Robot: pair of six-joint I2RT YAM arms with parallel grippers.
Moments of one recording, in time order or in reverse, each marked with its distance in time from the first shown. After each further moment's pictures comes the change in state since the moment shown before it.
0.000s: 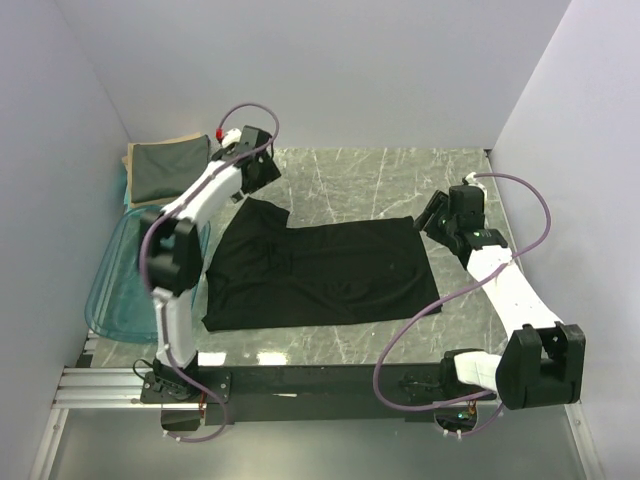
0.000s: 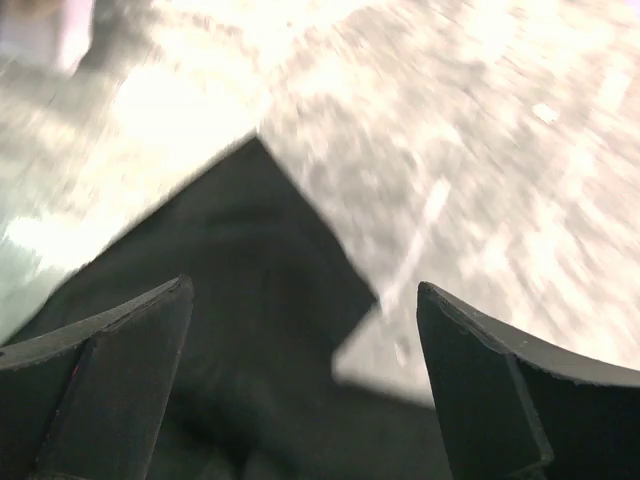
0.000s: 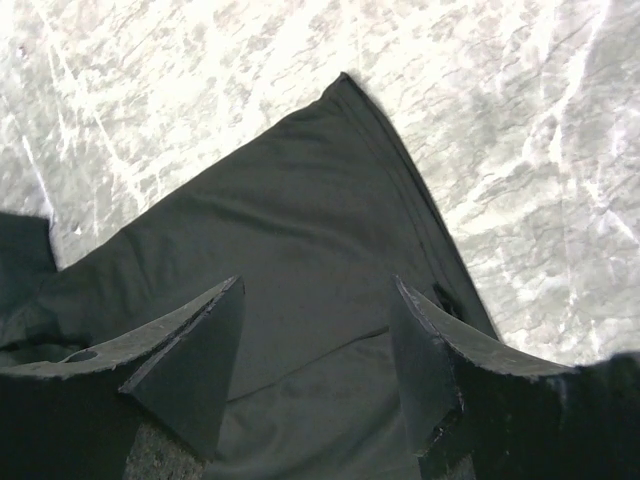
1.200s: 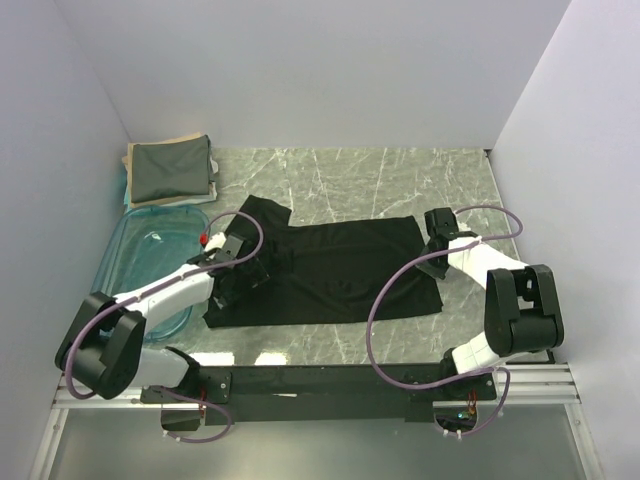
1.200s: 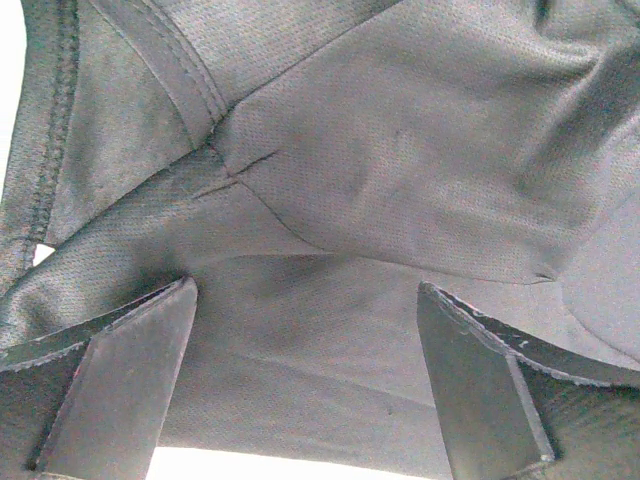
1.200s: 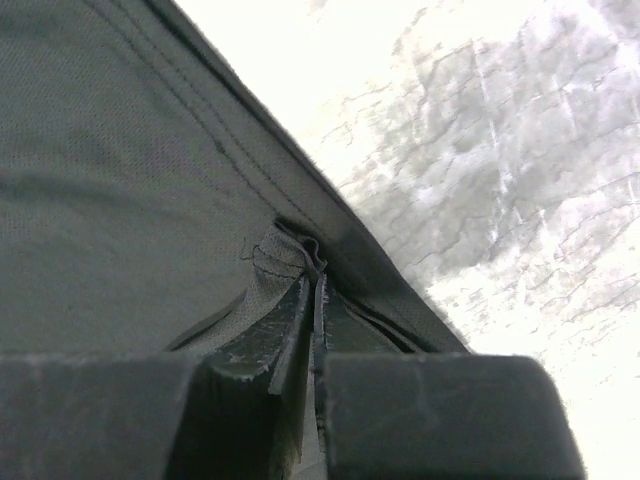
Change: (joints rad) left arm -0.159 -0.660 -1.086 0.204 0.113 -0.209; right arm 0.026 0.291 -0.101 -0.105 0.145 0.107
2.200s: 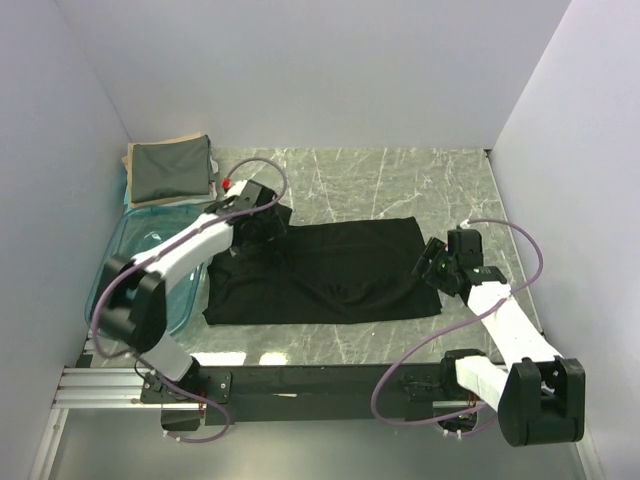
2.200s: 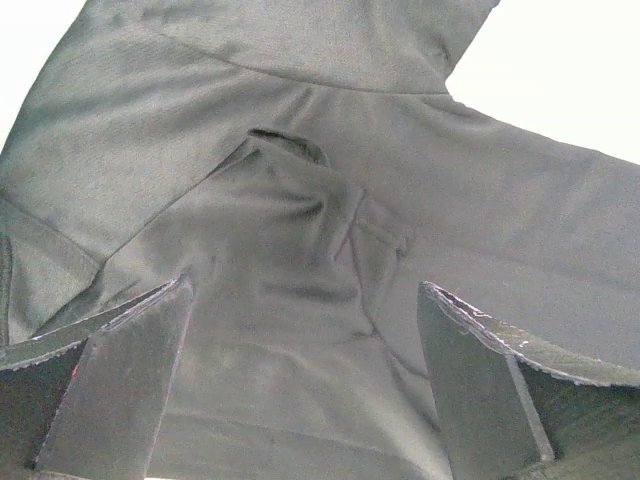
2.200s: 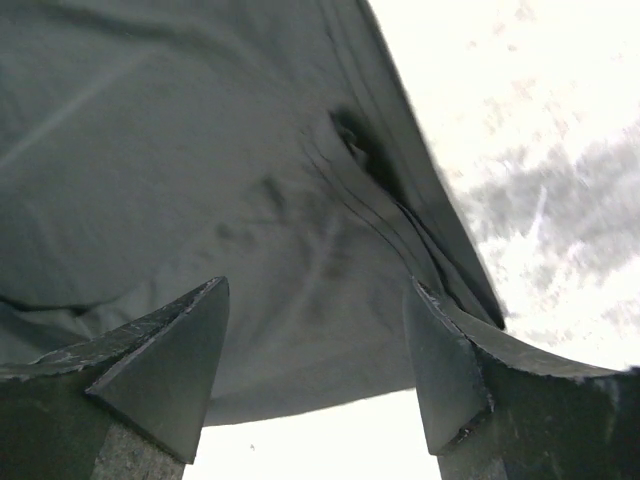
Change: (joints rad) left arm 0.004 0.294 0.536 -0.157 -0.045 0.191; right arm -0.048 -0.489 -0.212 -0.015 -0.232 -0.111
